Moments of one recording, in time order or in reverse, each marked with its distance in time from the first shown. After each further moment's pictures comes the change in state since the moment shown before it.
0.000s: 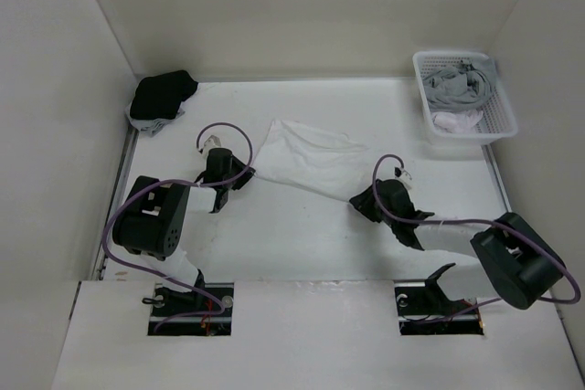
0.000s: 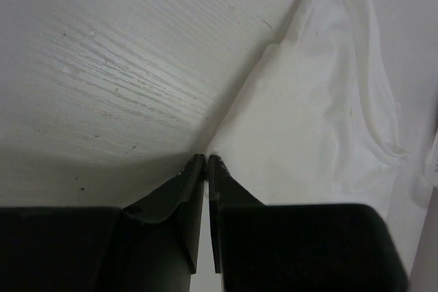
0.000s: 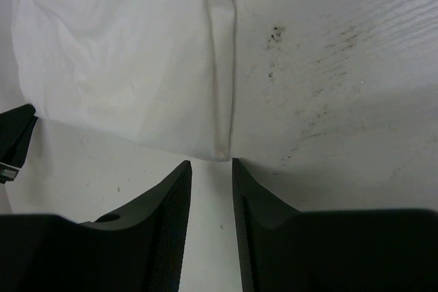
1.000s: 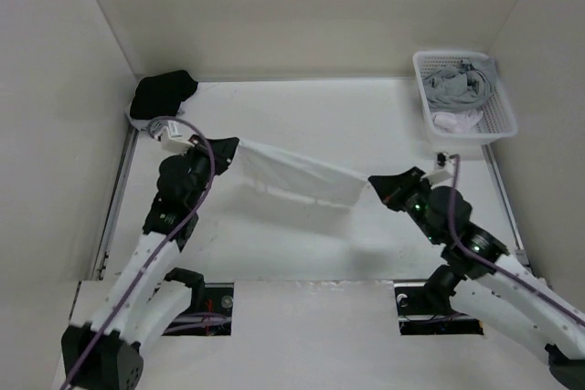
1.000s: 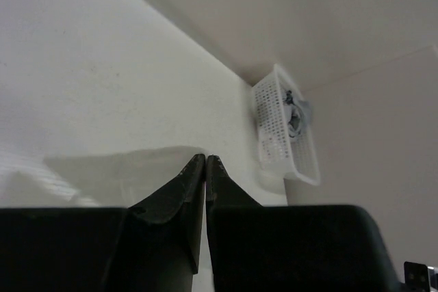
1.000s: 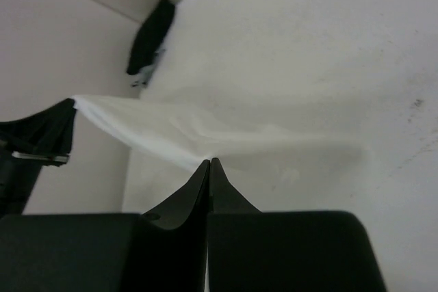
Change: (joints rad) left arm -0.012 -0.740 0.000 -0.250 0.017 -0.013; right arm 0.147 -0.689 0.181 -0.482 0.140 -0.113
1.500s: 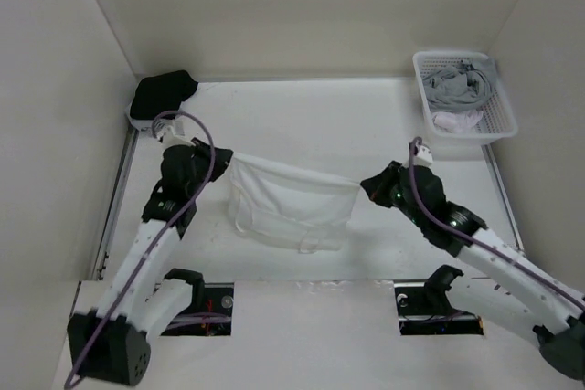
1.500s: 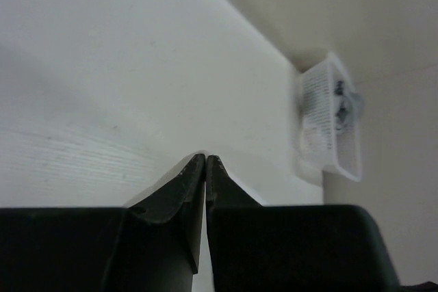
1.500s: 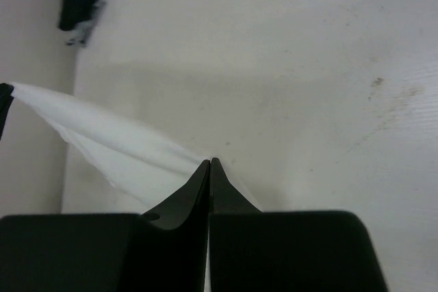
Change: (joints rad) left arm 0.062 -0.148 0.101 -0.370 0.006 0.060; right arm 0.050 0.074 0.191 -0.251 -0.002 -0.092
